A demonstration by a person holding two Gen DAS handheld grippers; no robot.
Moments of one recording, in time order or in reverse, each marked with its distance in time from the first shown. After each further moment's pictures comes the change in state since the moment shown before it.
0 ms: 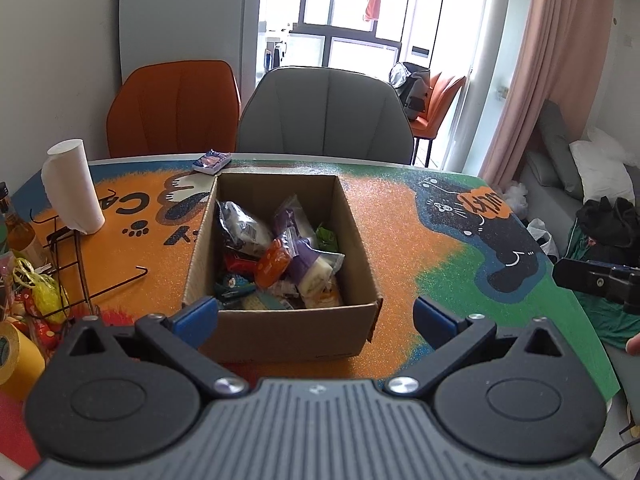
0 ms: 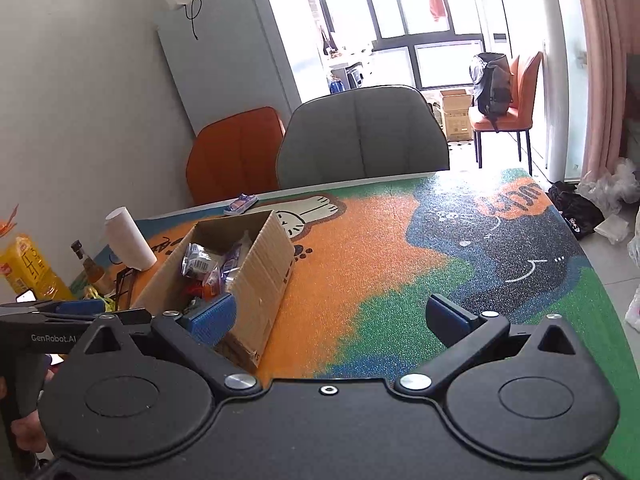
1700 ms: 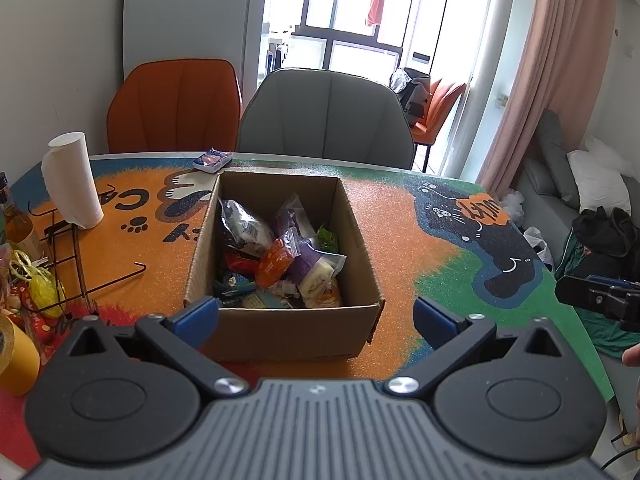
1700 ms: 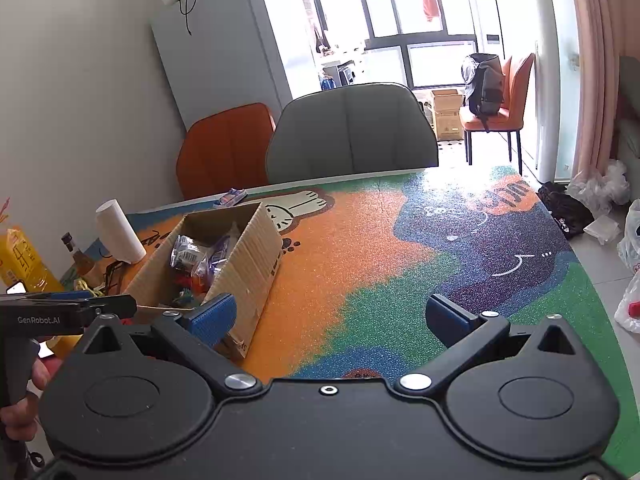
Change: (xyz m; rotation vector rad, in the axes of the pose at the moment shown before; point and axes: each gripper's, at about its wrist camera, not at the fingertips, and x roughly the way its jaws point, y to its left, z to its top) left arm -0.002 0.006 -0.002 -0.028 -0.009 -0.017; right arm -0.006 -0.003 -0.007 -0.017 0.006 -0.028
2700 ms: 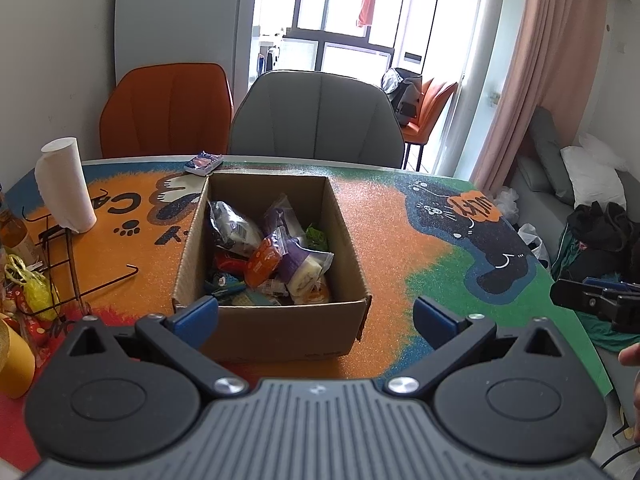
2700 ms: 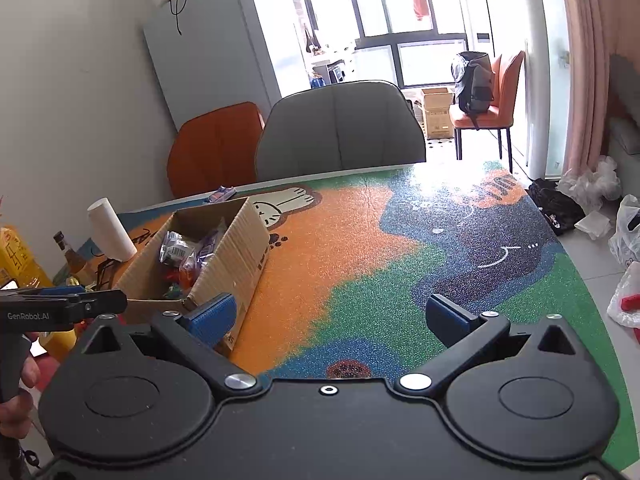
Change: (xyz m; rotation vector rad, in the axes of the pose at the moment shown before) left arm 0.000 -0.007 -0.004 0.021 -0.008 -0.013; right arm 0.003 -0.004 -0.005 0.012 0.003 -0.028
